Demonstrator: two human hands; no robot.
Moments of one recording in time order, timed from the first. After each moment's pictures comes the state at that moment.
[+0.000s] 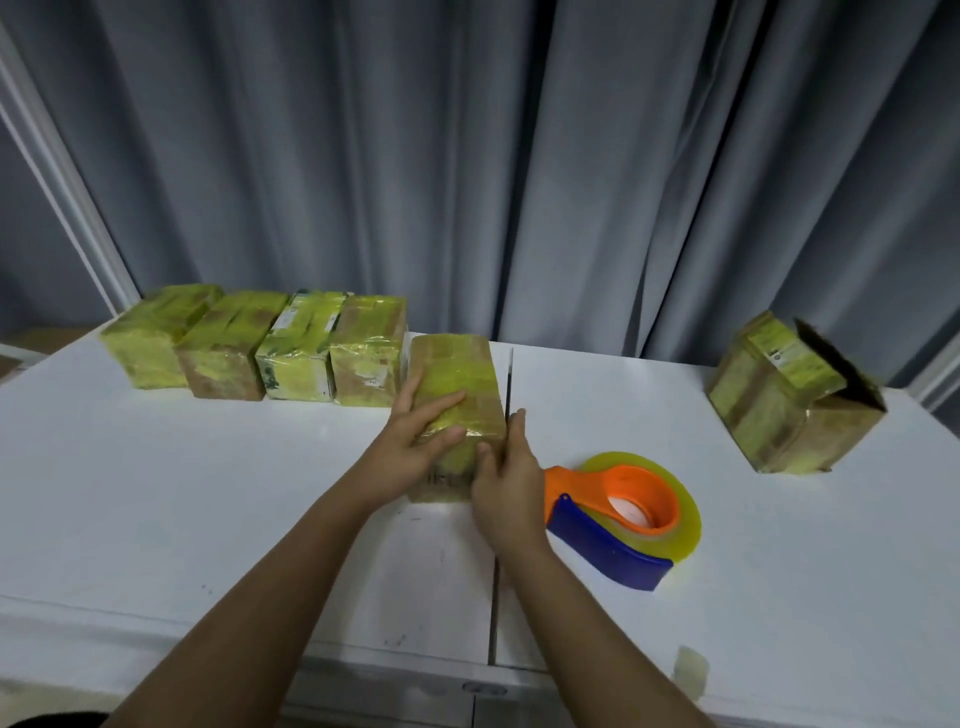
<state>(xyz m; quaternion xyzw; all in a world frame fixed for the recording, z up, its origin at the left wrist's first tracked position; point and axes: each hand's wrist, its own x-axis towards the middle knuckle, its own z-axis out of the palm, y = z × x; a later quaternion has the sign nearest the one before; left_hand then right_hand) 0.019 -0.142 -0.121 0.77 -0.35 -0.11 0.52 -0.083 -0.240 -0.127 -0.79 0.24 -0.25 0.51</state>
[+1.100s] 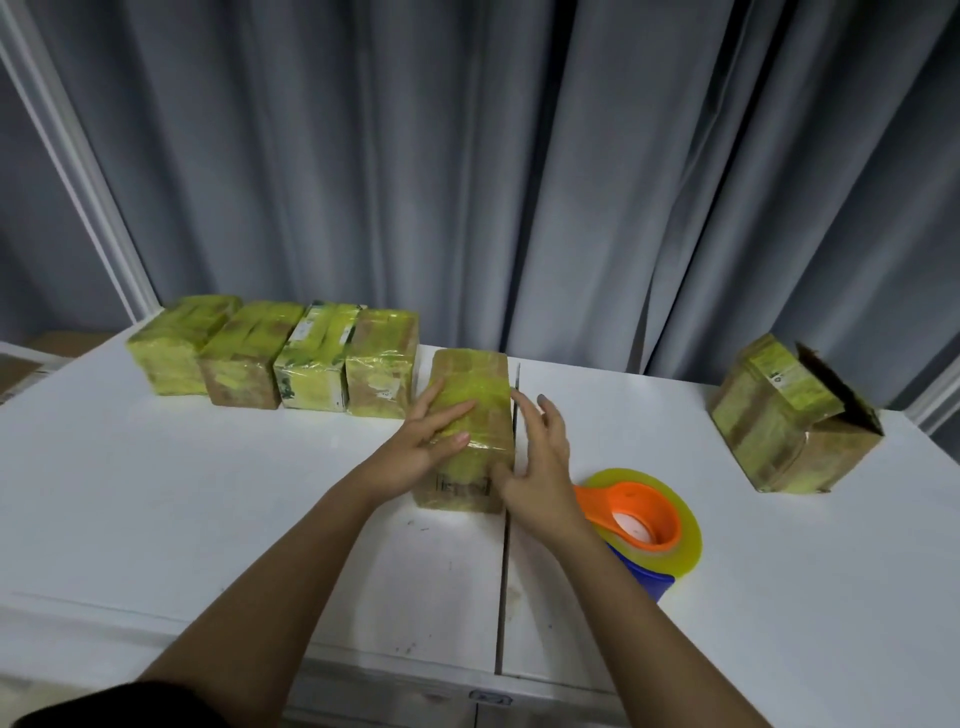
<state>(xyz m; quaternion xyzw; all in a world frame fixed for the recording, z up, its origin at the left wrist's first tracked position) 0.025 -0.136 -0.102 0.77 -0.37 -0.18 0.49 -0.081 -0.275 -0.114 -0.85 0.14 -0.21 0.46</state>
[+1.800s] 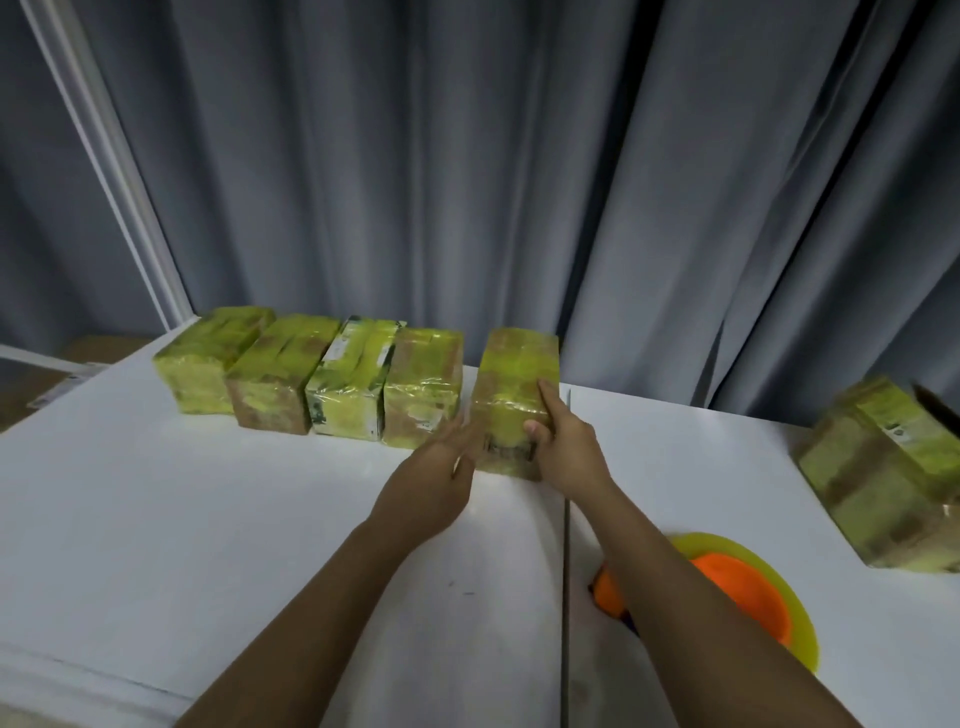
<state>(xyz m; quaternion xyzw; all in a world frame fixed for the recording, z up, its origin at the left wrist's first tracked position) 0.068 -0.134 -0.119 0.85 -0.35 0.01 0.39 0.035 -0.310 -0.115 -0.90 0.18 -0.15 0.38</state>
